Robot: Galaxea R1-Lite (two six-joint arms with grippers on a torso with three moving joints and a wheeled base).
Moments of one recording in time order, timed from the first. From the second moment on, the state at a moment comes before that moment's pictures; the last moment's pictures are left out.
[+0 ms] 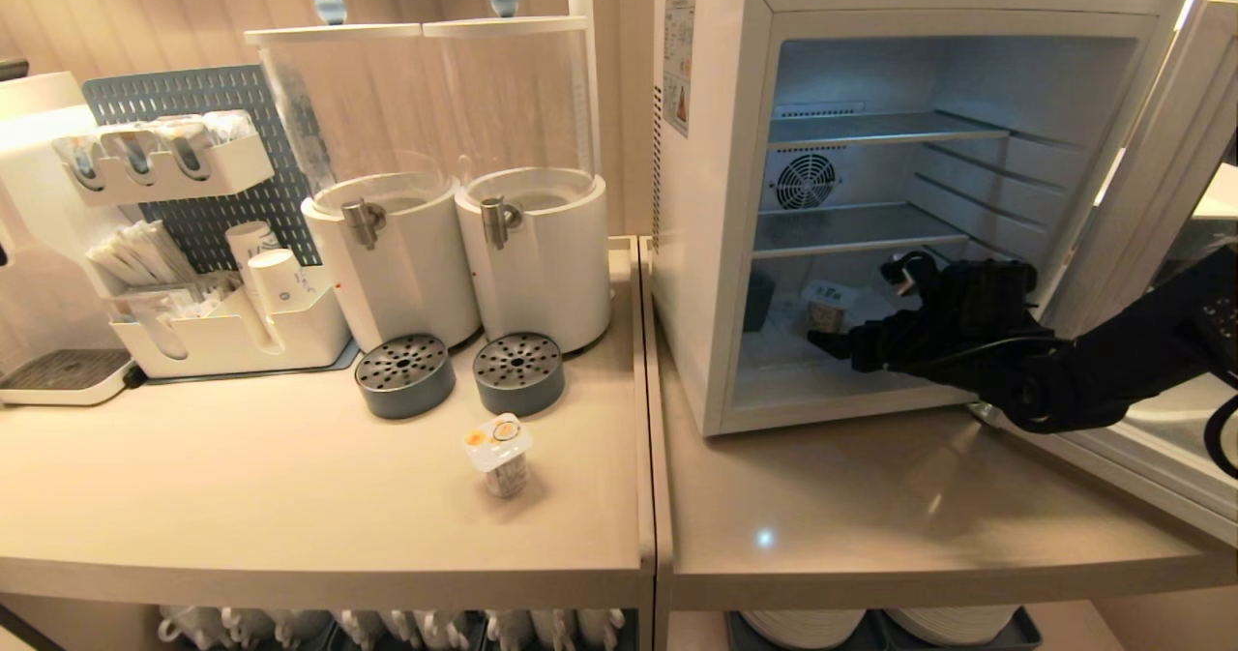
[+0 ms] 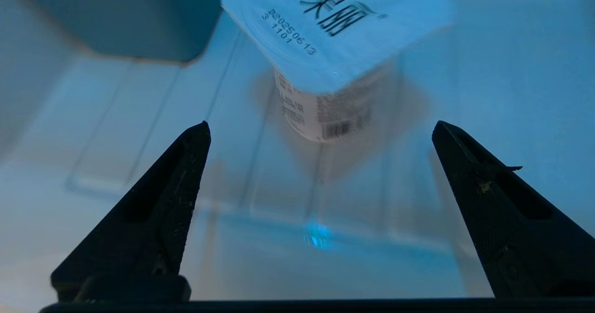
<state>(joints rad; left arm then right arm) 0.01 0.00 0.00 0.00 0.00 -0.02 0.07 2.21 -1.16 -0.71 0.26 -0.07</state>
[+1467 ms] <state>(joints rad) 0.01 0.00 0.00 0.00 0.00 -0.02 0.09 2.39 -1.48 -0.60 0.14 -0.05</state>
